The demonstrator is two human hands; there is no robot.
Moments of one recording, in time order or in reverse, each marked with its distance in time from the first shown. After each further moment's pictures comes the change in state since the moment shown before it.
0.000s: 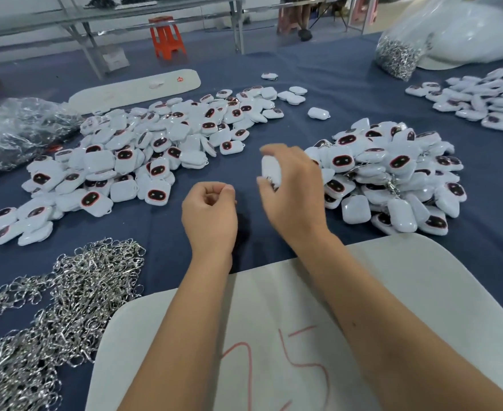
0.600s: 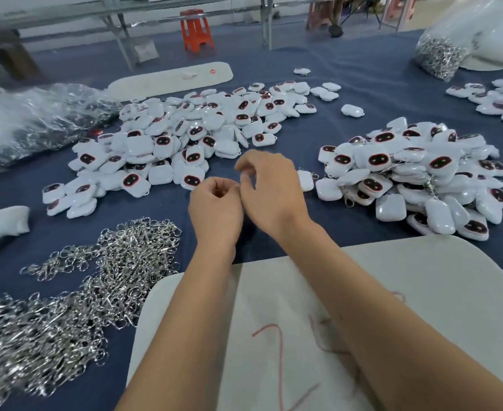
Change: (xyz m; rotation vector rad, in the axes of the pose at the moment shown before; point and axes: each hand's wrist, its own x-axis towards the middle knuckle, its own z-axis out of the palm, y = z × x) left_hand 0.008 0.005 -0.041 0.130 0.030 0.007; right_hand -0.001 -0.053 0.039 0.022 -0.265 -0.045
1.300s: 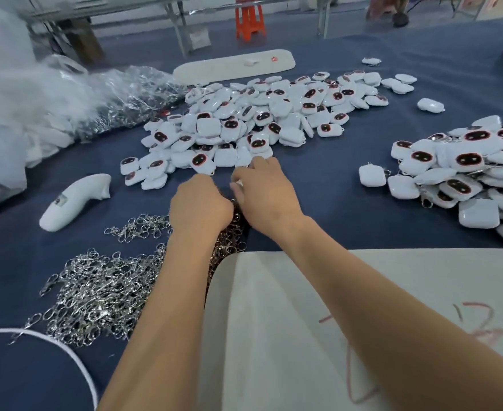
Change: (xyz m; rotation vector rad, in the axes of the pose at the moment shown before) left_hand 0.038 -0.003 -0.119 0.952 -0.014 0.030; right_hand 0.001 -0.059 0.091 -0.276 -0.263 -0.238
